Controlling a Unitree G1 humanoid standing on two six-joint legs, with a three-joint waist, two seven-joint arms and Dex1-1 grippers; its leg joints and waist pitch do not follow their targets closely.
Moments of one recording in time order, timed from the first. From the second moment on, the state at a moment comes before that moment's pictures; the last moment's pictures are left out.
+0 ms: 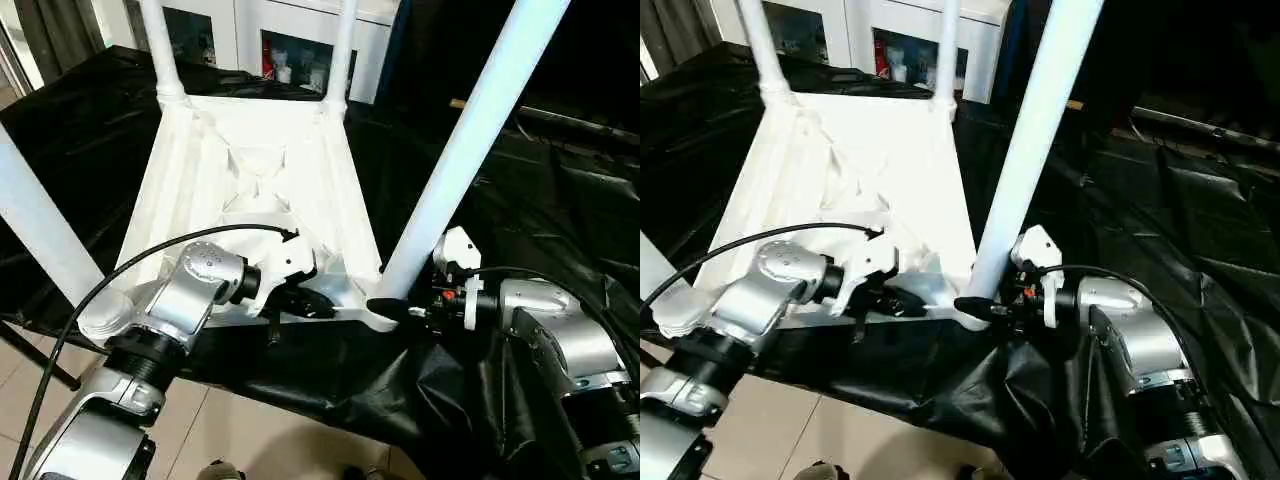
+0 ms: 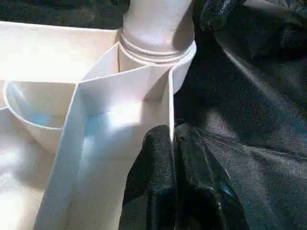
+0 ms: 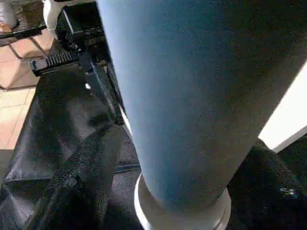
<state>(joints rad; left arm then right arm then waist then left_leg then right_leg) -0.60 0.35 -0.31 0.45 0.03 0.22 -1.30 -0.38 -0.45 0.14 0.23 0.26 0.29 1.12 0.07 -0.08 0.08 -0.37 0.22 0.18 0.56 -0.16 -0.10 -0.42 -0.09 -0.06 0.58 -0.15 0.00</state>
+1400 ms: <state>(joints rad) -0.74 0.09 -0.30 0.69 0.17 0.34 -0.76 -0.48 0.00 -0.05 0.48 0.08 0.26 0.17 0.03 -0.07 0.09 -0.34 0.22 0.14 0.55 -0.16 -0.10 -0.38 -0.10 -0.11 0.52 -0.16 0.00</state>
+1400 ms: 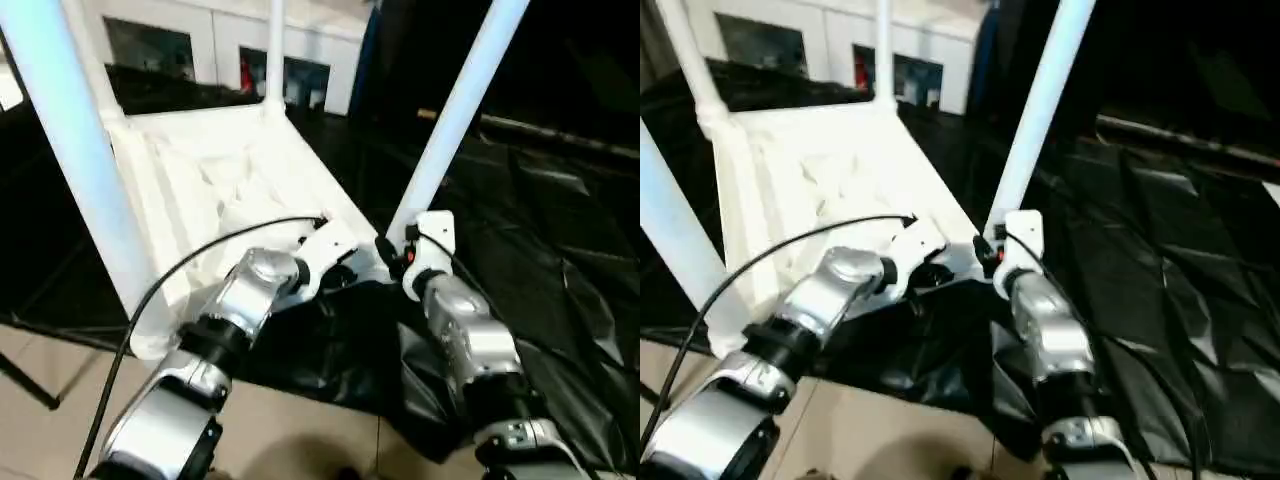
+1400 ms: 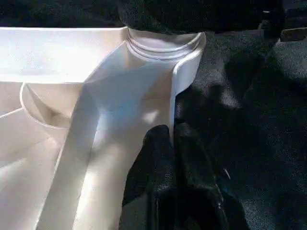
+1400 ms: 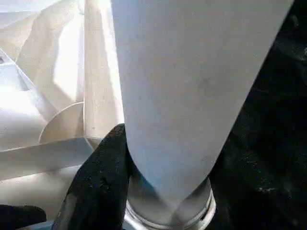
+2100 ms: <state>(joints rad) -0.71 0.35 -0.33 0.55 0.09 0.26 -1.23 -0.45 -0.41 0.13 0.31 0.19 0.33 1.00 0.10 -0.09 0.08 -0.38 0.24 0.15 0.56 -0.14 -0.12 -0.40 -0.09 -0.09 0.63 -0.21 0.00</state>
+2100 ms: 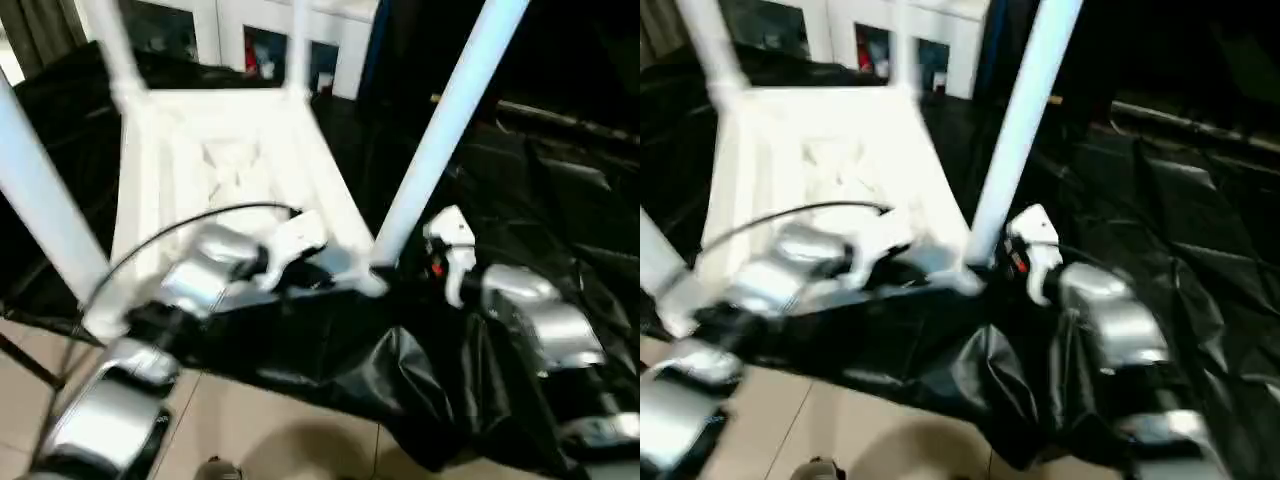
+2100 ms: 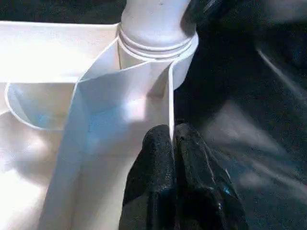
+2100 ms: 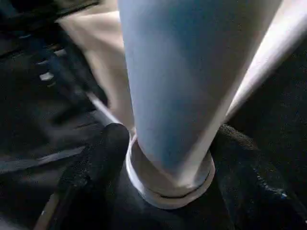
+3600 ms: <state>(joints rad) -0.76 0.09 -0.29 0.71 0.17 0.33 -0.74 -0.51 0.01 -0.07 0.51 0.08 0.27 0.15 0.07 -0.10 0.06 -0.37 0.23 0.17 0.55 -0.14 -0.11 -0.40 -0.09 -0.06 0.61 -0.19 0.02</state>
